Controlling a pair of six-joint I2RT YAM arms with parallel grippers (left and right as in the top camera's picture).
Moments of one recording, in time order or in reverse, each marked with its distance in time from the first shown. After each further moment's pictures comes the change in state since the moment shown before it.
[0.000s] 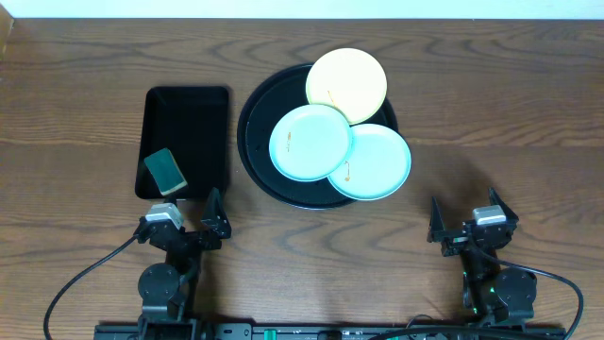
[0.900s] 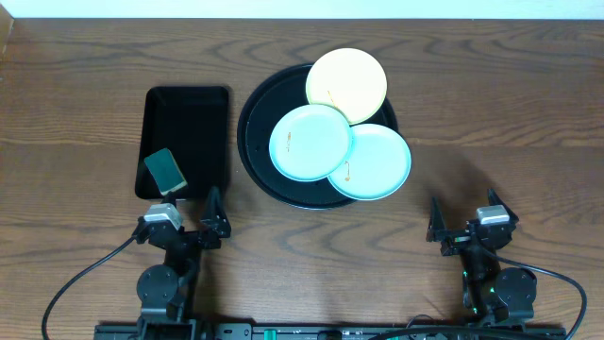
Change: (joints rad) left arm 0.000 0.001 0.006 0.032 0.013 0.000; right arm 0.000 0.000 0.000 0.000 -0.001 0.063
